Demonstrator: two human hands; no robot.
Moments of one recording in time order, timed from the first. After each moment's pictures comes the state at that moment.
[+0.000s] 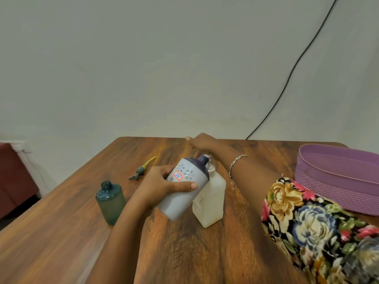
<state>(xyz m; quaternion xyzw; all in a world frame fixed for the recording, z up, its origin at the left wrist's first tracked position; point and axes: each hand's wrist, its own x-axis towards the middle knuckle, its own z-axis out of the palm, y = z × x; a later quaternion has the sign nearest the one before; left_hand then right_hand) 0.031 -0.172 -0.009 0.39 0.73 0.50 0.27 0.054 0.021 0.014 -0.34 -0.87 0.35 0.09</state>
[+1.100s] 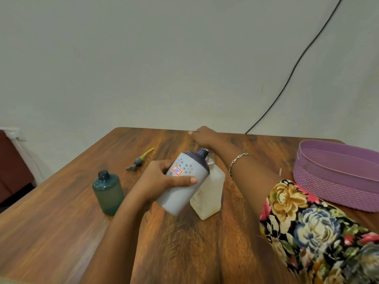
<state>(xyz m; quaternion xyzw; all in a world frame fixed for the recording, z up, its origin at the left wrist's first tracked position) 0.030 -0.172 -0.021 0.39 0.72 0.49 0.29 0.052 0.022 0.000 -0.36 -0.87 0.31 0.10</state>
